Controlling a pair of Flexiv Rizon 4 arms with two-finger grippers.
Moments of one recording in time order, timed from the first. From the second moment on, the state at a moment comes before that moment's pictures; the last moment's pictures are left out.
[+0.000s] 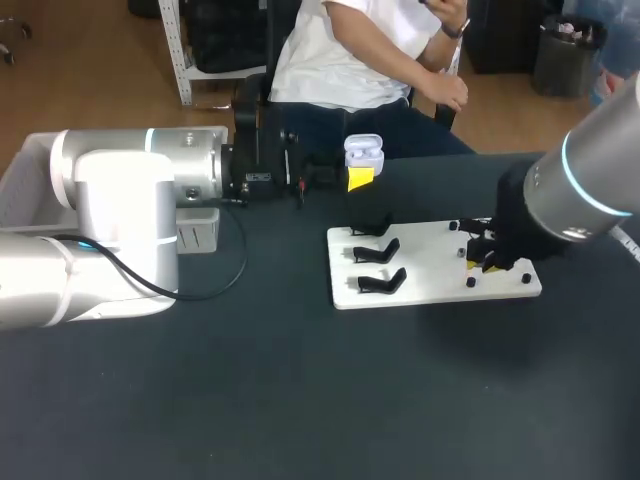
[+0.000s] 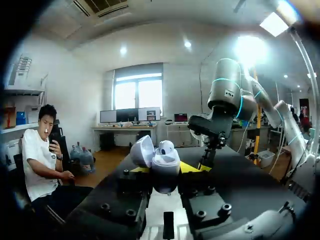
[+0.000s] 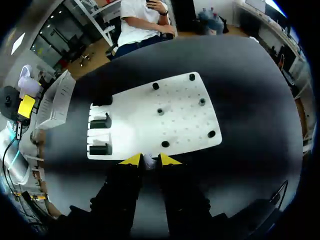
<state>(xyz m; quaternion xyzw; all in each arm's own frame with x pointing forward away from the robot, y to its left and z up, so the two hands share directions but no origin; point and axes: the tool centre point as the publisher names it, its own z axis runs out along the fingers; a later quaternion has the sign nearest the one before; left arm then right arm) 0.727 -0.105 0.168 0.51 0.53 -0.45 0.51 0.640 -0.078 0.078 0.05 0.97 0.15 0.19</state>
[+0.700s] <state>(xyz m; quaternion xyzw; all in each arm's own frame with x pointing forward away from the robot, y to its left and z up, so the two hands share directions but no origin) 0.727 -0.105 0.168 0.51 0.53 -0.45 0.51 0.612 -0.042 0.202 -0.20 0.96 0.10 0.18</state>
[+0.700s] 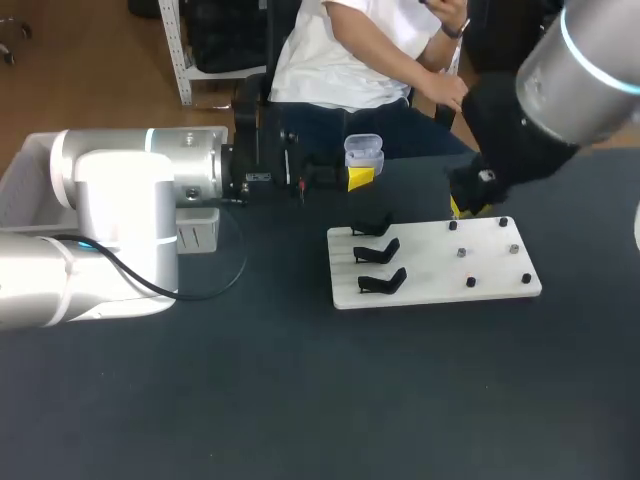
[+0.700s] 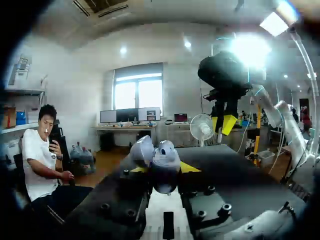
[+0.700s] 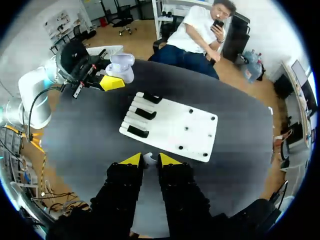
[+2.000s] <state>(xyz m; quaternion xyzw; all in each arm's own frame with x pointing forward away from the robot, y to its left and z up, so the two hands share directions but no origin) 0.727 -0.105 0.168 0.51 0.53 -0.45 0.51 0.700 0.054 0.242 -0.32 0.92 0.09 0.21</state>
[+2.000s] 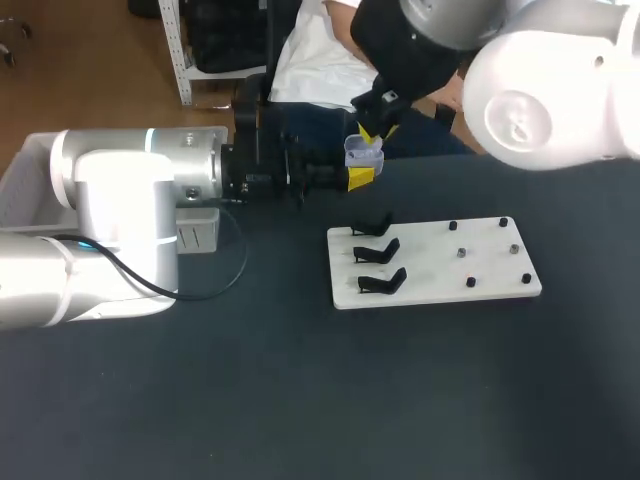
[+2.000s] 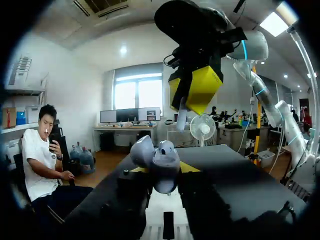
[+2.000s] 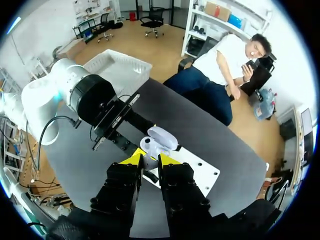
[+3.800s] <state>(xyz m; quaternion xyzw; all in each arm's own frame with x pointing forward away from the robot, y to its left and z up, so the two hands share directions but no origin) 0.727 -0.105 0.168 0.51 0.53 -0.45 0.51 0.713 0.071 0.217 -0.36 0.91 0.05 0.21</state>
